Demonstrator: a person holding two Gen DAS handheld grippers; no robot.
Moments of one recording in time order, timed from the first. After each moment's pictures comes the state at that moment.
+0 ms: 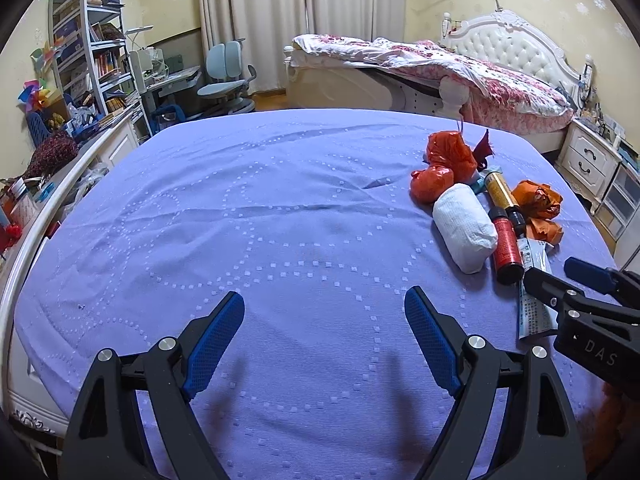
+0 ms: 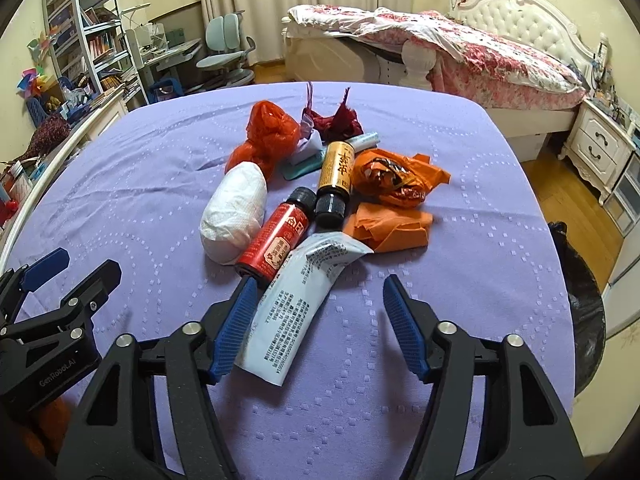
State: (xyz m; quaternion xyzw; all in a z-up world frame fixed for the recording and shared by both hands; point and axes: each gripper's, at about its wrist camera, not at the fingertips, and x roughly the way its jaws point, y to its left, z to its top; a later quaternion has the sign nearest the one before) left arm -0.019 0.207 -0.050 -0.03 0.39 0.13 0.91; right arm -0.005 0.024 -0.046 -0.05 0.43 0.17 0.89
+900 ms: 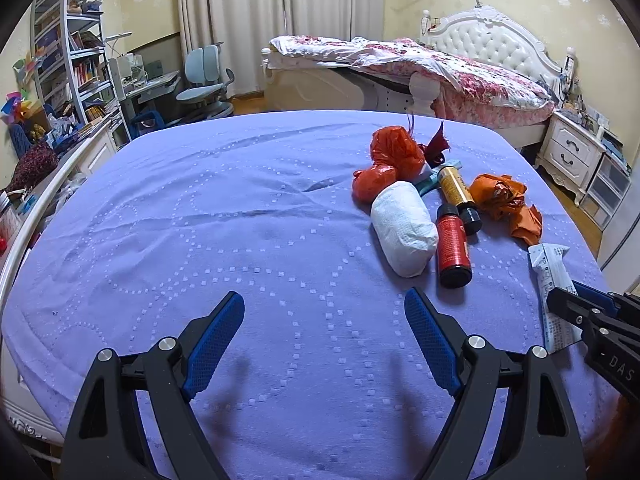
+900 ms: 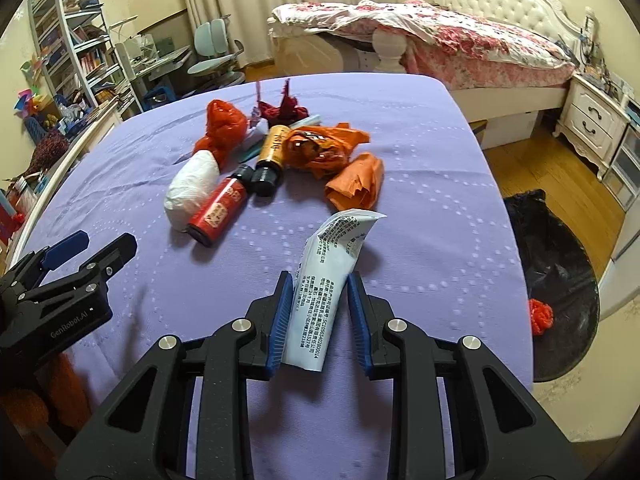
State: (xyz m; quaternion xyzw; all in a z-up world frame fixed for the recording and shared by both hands) left arm -0.009 0.170 -0.048 -0.03 0.39 0.09 0.92; right arm -0.019 -0.040 -0.044 -0.02 0.44 0.17 0.88
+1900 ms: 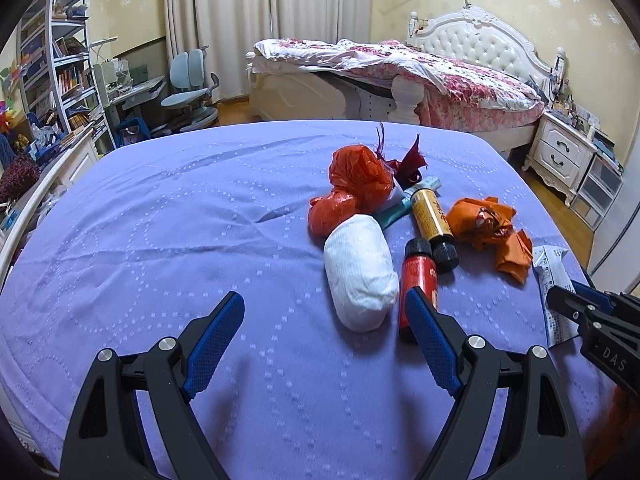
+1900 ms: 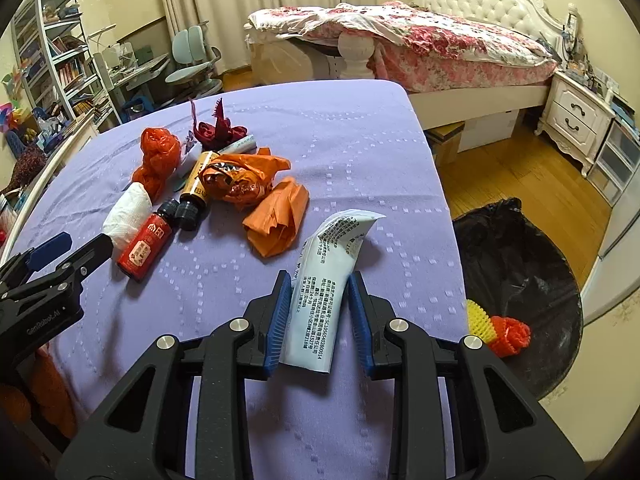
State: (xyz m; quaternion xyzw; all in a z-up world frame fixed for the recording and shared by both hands) left arm 0.025 0.147 -0.048 -0.03 0.38 0.07 0.92; right arm 0.025 -0.076 -0.050 -0.02 0.43 0.14 0.89
